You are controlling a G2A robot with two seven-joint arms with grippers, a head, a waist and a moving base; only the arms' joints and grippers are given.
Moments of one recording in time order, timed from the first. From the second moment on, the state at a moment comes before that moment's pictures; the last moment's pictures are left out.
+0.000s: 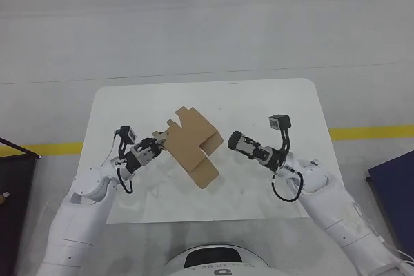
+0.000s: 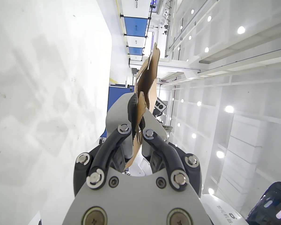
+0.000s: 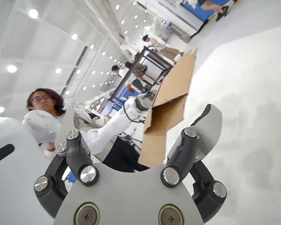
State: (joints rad) left arm 1.45 -1.12 -1.35 -1.53 -0.48 -0.08 -0.76; right arm -1.38 -1.05 1.13 -1.53 0.33 -0.76 0.67
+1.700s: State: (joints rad) left arm 1.48 -1.11 -1.34 -1.61 -0.31 -0.20 -0.75; right arm -1.28 -1.10 0.98 -1.42 0.60 -0.51 0.85
